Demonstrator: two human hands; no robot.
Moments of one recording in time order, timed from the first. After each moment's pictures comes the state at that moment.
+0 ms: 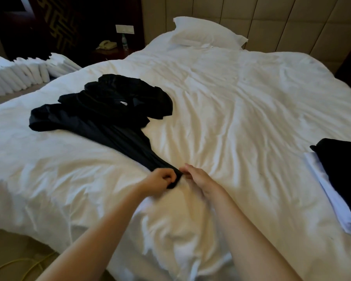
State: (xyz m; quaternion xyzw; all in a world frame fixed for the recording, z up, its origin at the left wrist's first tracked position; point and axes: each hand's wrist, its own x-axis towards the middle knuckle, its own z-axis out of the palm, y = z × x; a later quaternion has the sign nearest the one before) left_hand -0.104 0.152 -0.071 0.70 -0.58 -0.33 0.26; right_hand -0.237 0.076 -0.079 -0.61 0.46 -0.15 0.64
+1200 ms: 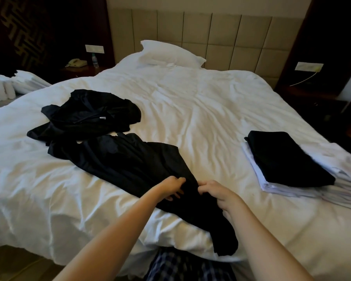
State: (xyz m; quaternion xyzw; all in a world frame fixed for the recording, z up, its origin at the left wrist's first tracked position) left_hand -0.257 0.178 -0.045 0.71 -0.45 -0.49 0.22; right_hand -0.413 0.137 -0.052 -0.57 0.45 -0.15 0.67
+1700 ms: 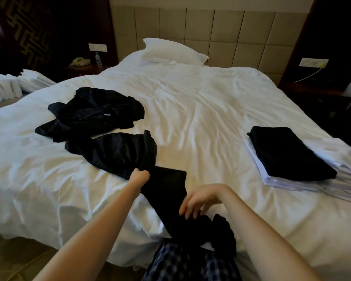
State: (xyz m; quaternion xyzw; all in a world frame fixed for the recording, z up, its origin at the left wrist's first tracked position) left_hand -0.186 0.208 -0.055 0.77 -0.23 -0.40 0.44; right_hand -0.385 0.169 -0.023 -0.73 0.38 0.23 0.52
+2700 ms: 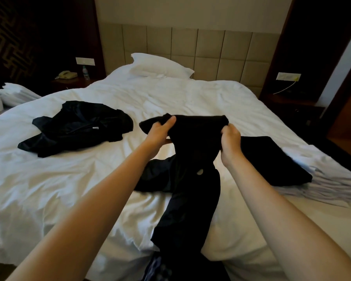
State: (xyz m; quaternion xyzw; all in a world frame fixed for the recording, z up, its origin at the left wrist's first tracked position) left_hand -0.244 0.164 0.092 0.50 -0.45 -0.43 0.60; right_hand -0.415 0.134 0.091 -0.48 0.45 -0.58 0.48
